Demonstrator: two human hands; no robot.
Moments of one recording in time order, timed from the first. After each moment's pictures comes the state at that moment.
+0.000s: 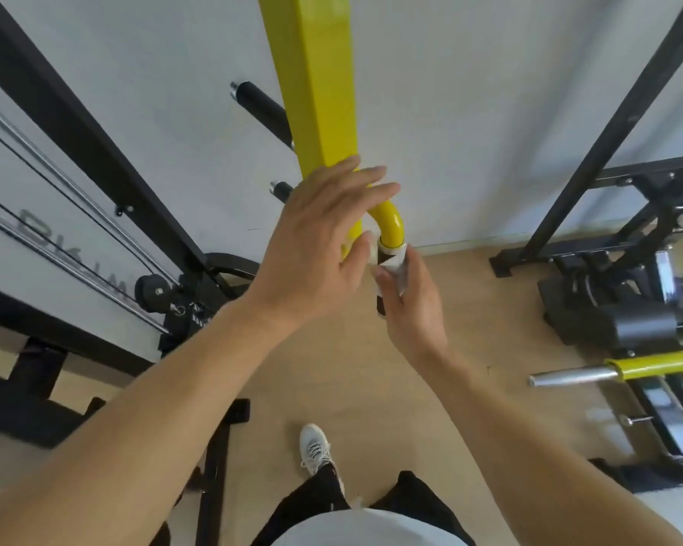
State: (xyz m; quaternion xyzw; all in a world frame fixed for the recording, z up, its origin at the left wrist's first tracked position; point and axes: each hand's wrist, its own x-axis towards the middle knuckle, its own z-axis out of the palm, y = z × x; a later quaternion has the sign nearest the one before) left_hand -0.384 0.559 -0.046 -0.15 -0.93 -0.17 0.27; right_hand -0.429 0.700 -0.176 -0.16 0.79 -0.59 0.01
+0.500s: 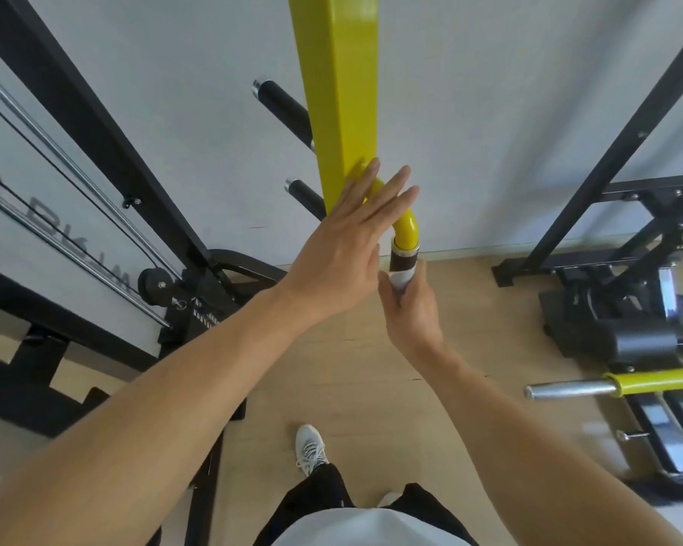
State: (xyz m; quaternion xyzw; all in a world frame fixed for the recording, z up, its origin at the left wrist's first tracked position) left_hand -0.404 0.565 -0.070 -0.15 -0.96 -0.15 0.18; right_hand -0.438 0.696 -0.192 -0.15 0.80 -0.59 0.02
